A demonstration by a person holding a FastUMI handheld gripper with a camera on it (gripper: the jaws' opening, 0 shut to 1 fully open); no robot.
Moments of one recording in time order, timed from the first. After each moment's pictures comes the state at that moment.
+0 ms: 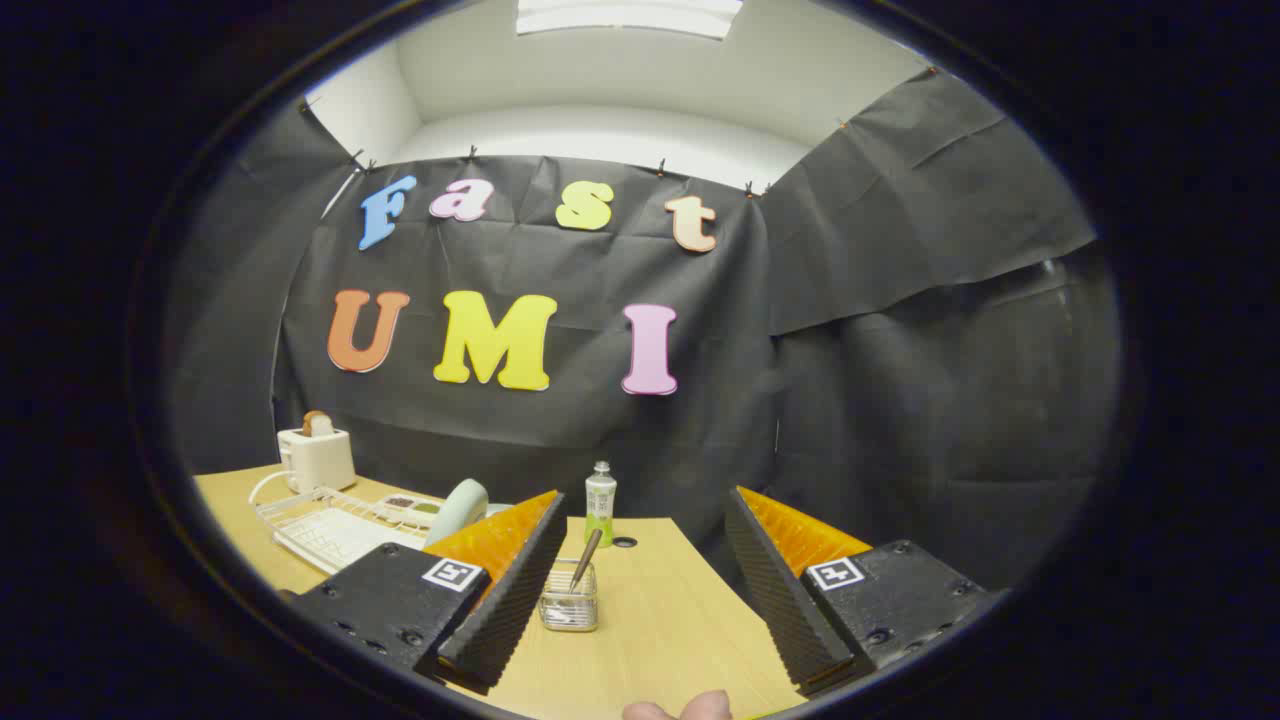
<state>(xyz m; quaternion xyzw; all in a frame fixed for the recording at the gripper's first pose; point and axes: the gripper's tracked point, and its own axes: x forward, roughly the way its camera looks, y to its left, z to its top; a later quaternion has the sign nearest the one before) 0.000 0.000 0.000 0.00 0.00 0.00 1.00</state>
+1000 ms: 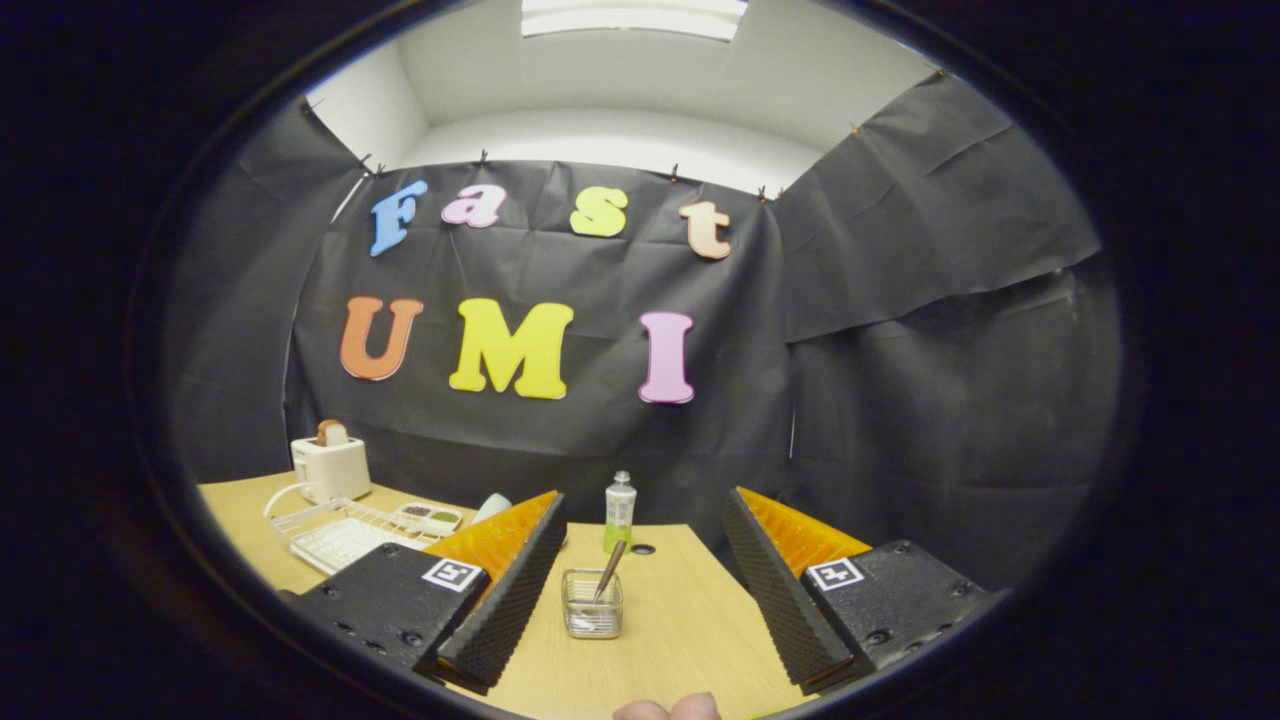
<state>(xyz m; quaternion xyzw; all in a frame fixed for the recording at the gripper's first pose) 0.000 0.031 0.011 0.01 0.02 0.03 1.00</state>
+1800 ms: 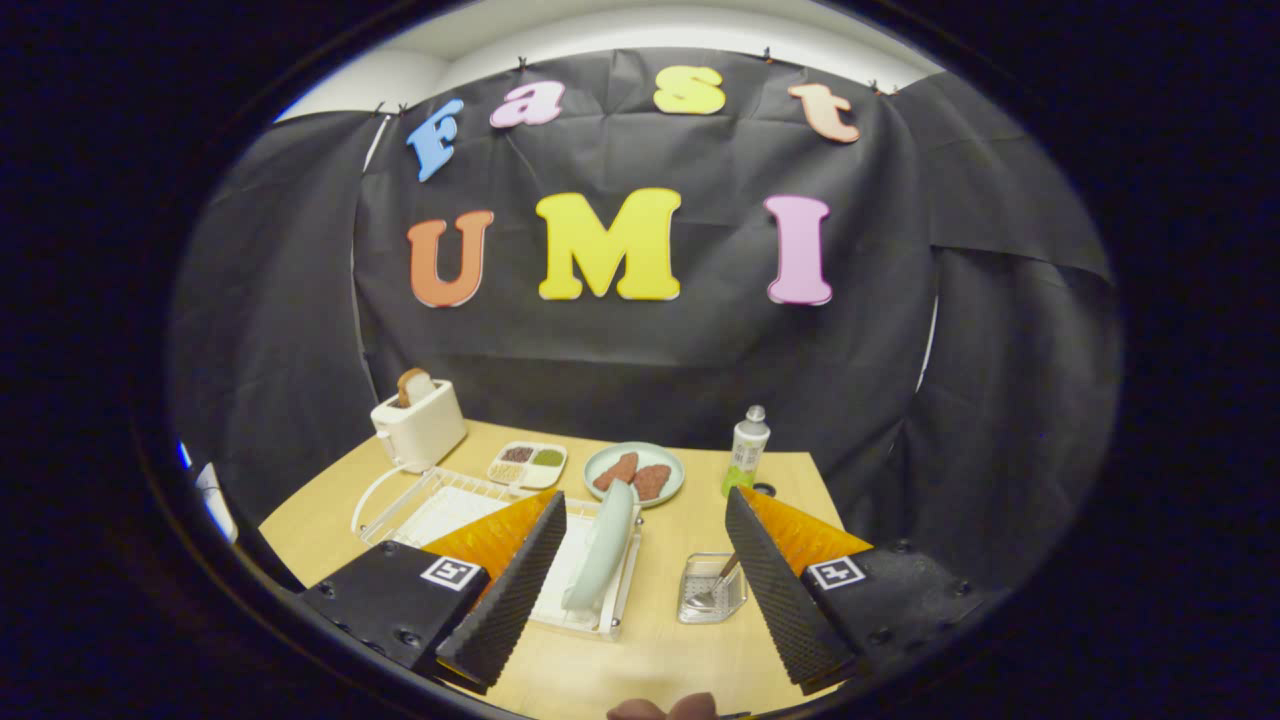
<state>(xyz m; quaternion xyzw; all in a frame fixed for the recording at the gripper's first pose) 0.105 0.155 0.048 -0.02 0.27 0.18 0.95</state>
